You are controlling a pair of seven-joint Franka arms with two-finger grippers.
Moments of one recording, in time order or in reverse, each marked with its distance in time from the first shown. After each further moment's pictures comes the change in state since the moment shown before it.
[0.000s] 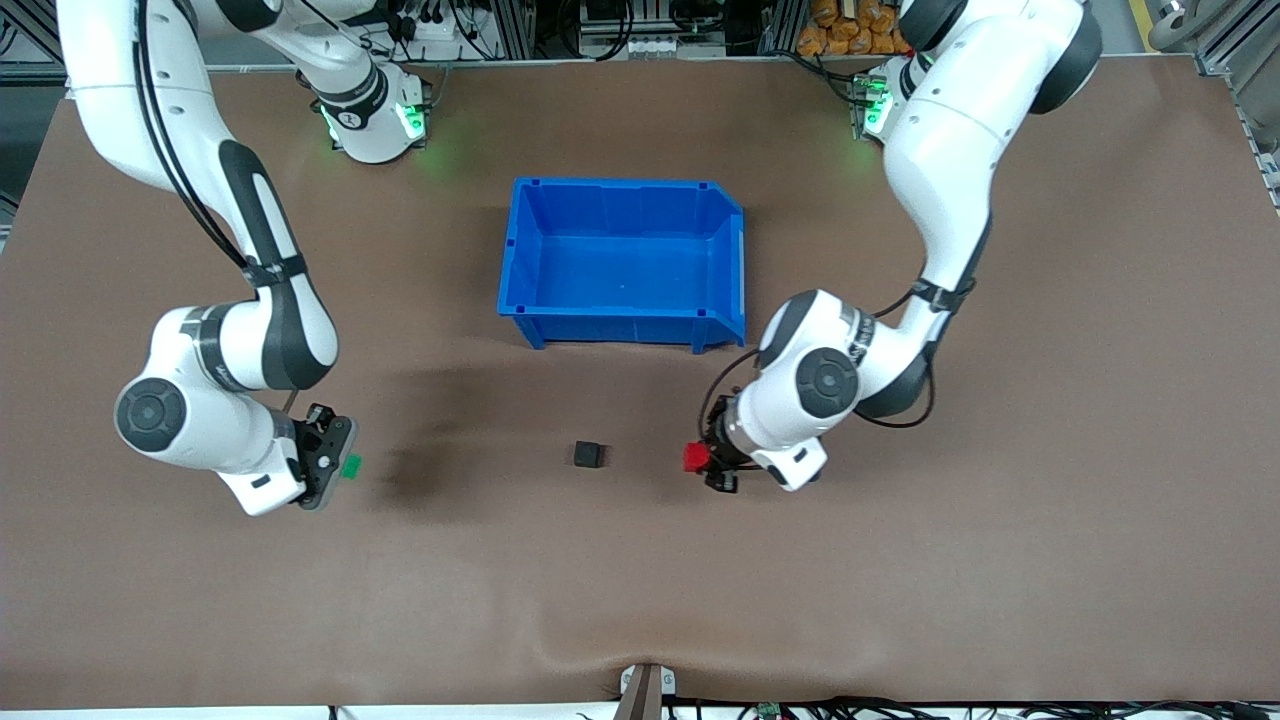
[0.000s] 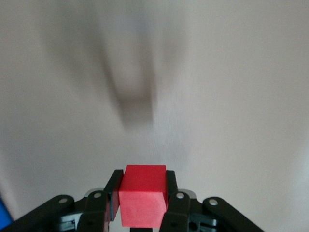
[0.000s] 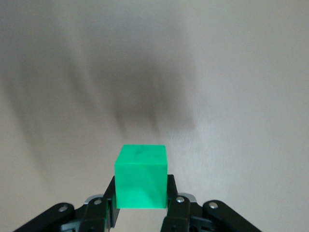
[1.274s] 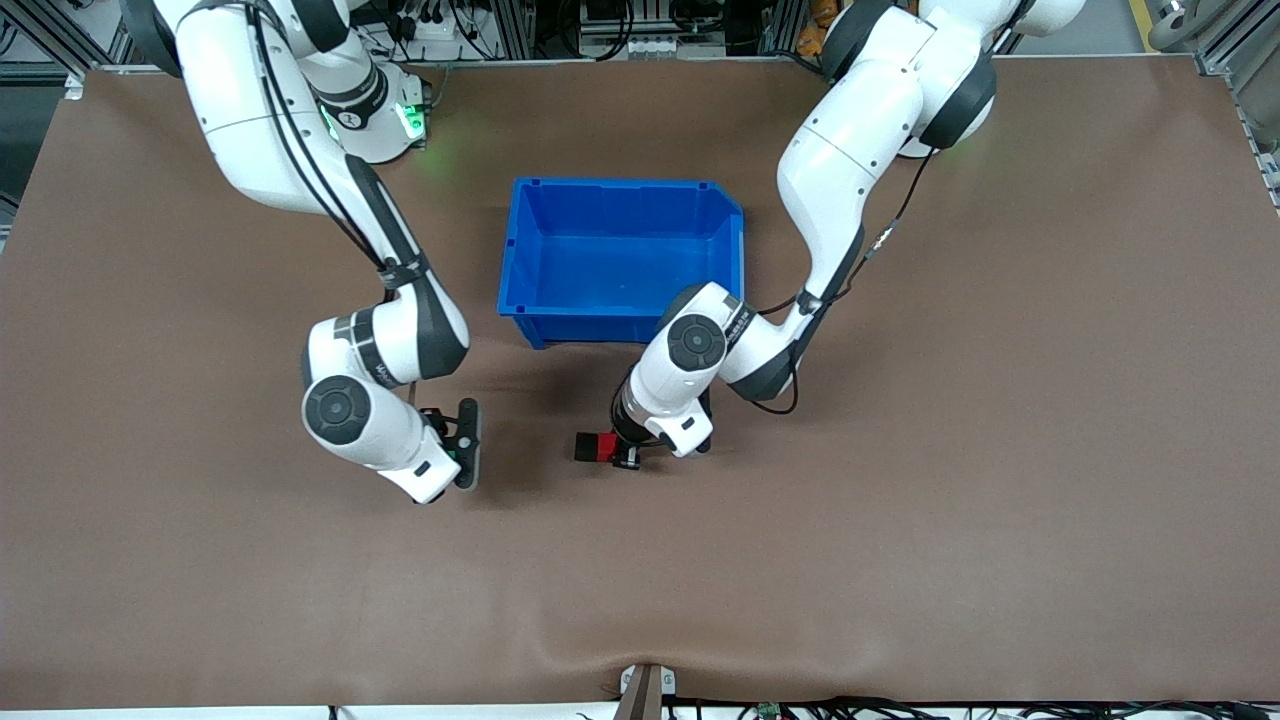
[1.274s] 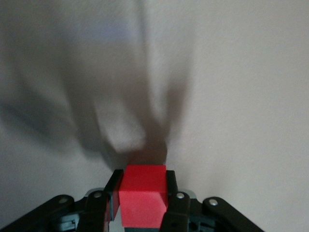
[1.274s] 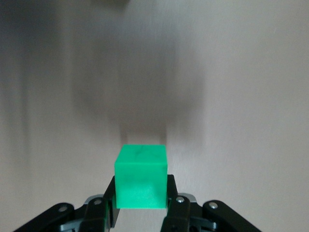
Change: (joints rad) left arm -0.235 0.200 0.088 0.152 -0.003 0.192 -0.175; right arm 0.229 0.105 0.001 0.075 0.000 0.083 0.012
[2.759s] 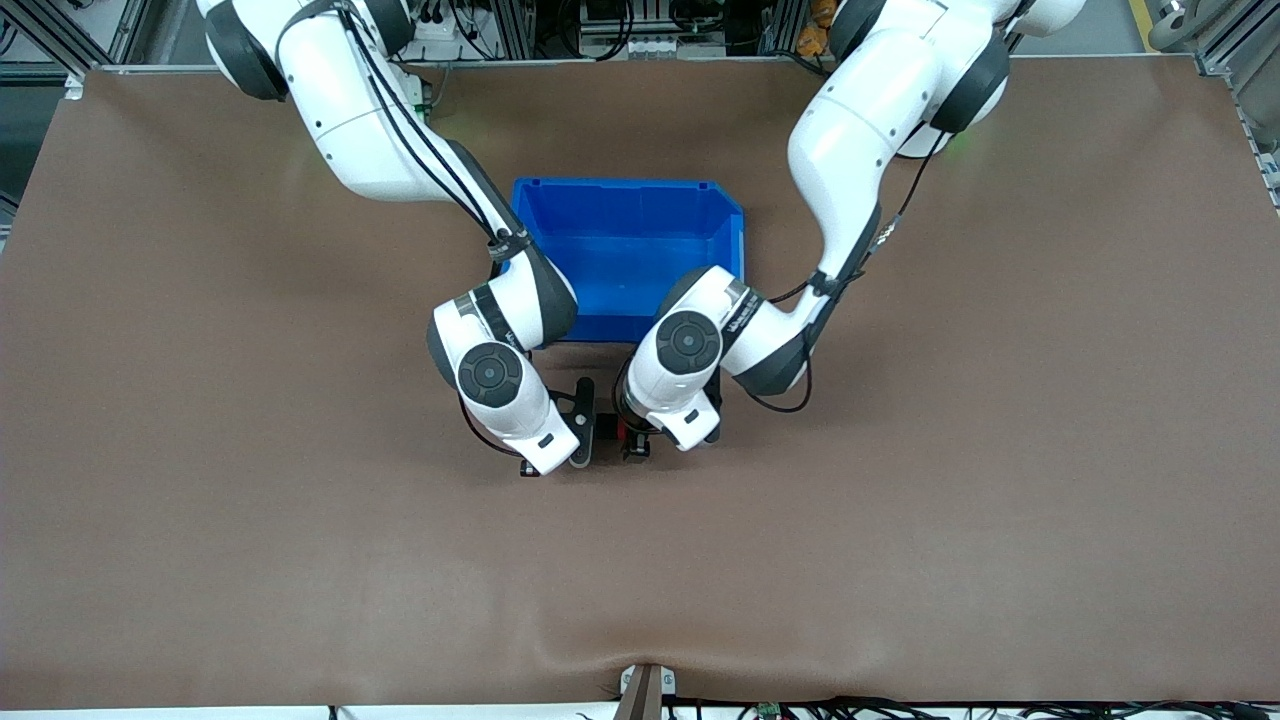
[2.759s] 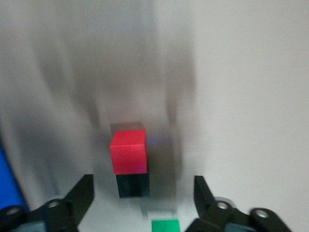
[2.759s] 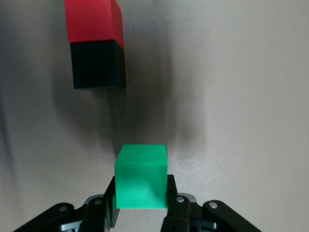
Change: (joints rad) left arm 0.026 -0.121 0.023 0.053 0.000 -0.351 0.054; right arm 0.189 0.106 -0.007 0.108 0.000 -0.011 0.250
